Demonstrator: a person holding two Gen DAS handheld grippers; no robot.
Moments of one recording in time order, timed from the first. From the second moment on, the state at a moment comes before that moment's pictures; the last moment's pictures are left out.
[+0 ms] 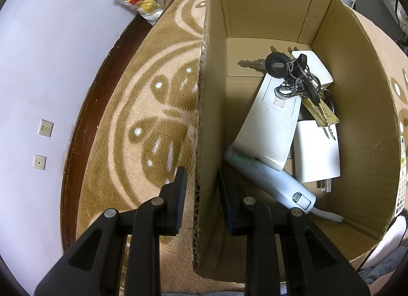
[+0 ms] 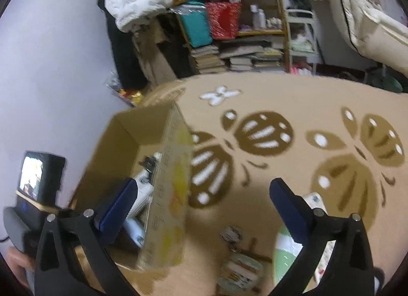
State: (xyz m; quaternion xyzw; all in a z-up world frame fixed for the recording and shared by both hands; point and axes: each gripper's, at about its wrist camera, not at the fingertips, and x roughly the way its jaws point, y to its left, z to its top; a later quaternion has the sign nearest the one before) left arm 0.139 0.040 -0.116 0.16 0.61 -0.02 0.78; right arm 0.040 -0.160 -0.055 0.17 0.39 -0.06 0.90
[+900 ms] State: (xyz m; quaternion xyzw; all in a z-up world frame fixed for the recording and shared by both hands) left arm 0.138 0.042 -0.121 0.15 0.61 -0.02 0.78; right arm 0.007 -0.159 -0.135 0.17 0.55 -0.11 0.81
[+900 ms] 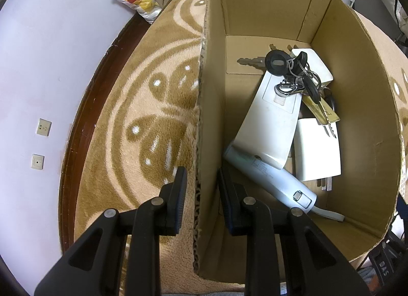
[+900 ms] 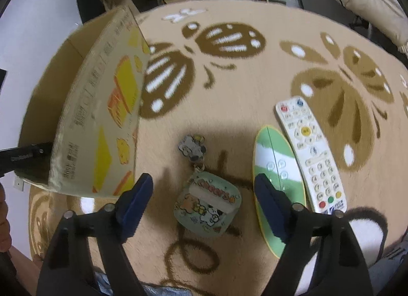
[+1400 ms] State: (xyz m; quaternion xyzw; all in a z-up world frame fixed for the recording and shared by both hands) left arm 0.138 0.043 -0.121 0.15 0.61 -0.02 0.78; right arm 0.014 -0.154 -0.150 0.17 0.58 -0.11 0.79
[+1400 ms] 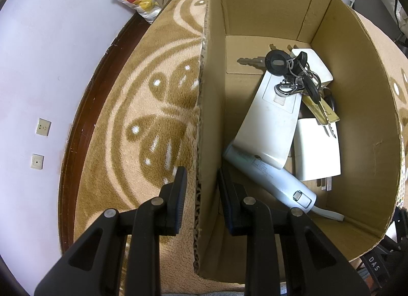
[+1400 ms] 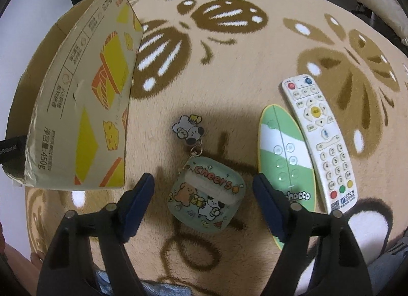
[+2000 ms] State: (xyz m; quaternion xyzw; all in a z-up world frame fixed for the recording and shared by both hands) left arm 0.138 0.044 -0.121 0.15 0.61 -0.02 0.78; right arm 0.019 -0.152 -0.170 0.15 0.60 -0.12 0.78
